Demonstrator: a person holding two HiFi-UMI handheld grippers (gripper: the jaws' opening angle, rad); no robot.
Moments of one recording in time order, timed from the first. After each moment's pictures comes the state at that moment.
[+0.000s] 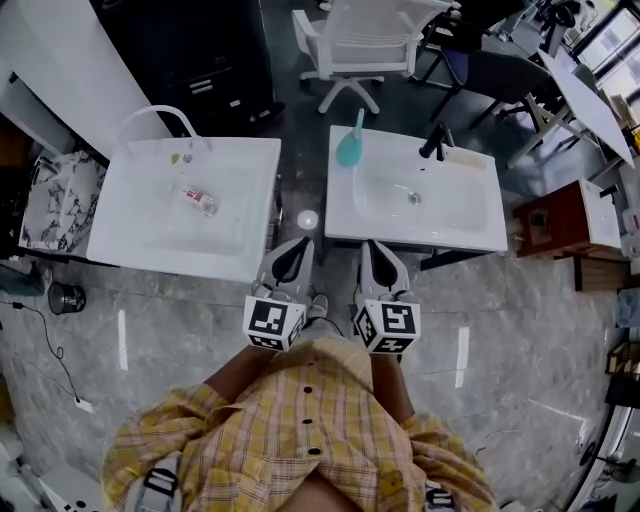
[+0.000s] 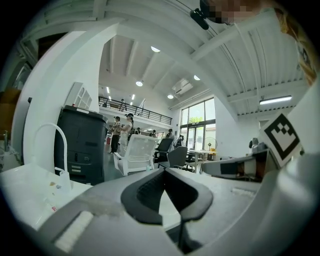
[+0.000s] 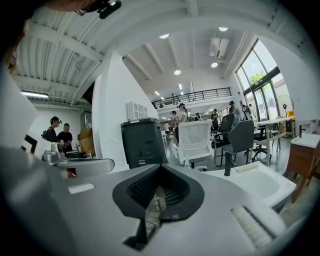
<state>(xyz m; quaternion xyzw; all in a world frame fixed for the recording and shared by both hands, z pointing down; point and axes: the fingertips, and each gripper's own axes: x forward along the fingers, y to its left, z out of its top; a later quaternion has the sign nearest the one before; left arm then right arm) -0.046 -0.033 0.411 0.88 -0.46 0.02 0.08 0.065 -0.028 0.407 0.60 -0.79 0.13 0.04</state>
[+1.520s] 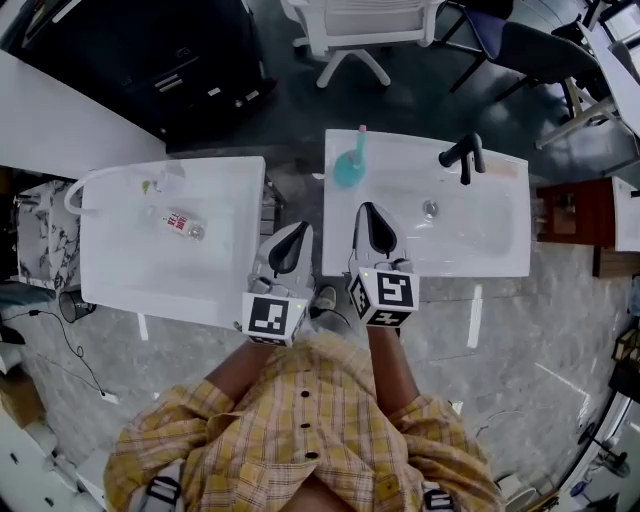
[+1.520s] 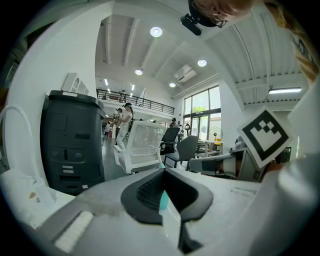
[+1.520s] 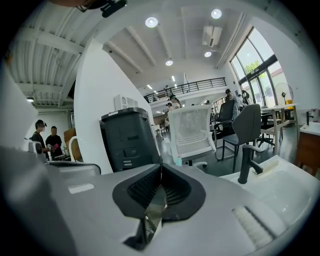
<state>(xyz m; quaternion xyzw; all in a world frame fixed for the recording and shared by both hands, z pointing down) -0.008 -0.236 0.463 0.87 -0.47 0.08 0.11 0.095 -0.265 0.470 0.61 -0.77 0.18 0.05</state>
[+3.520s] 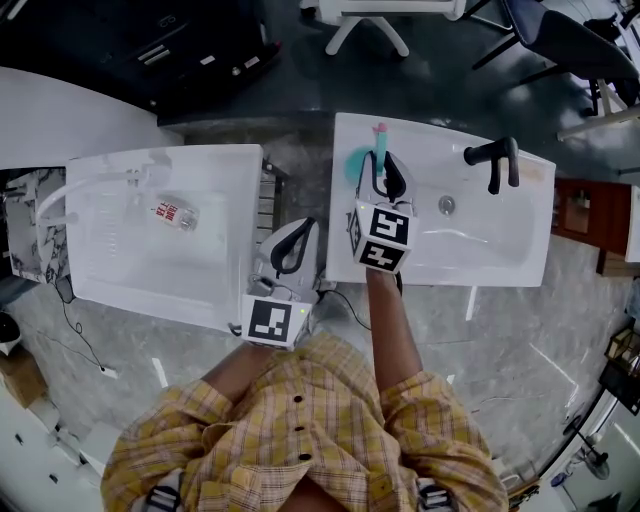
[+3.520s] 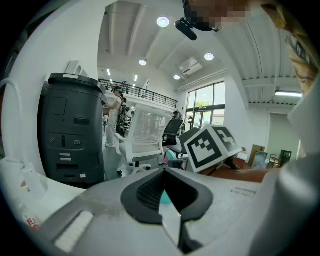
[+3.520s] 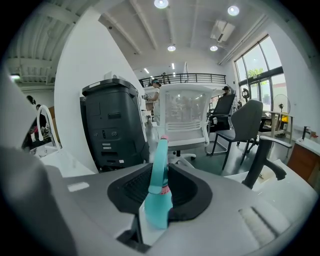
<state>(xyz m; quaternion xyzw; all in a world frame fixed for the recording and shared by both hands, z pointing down) -0.006 -0.272 0.520 0.86 -0.48 0.10 0.17 0.110 -0.383 0.572 0.65 -0.72 0.19 0.15</state>
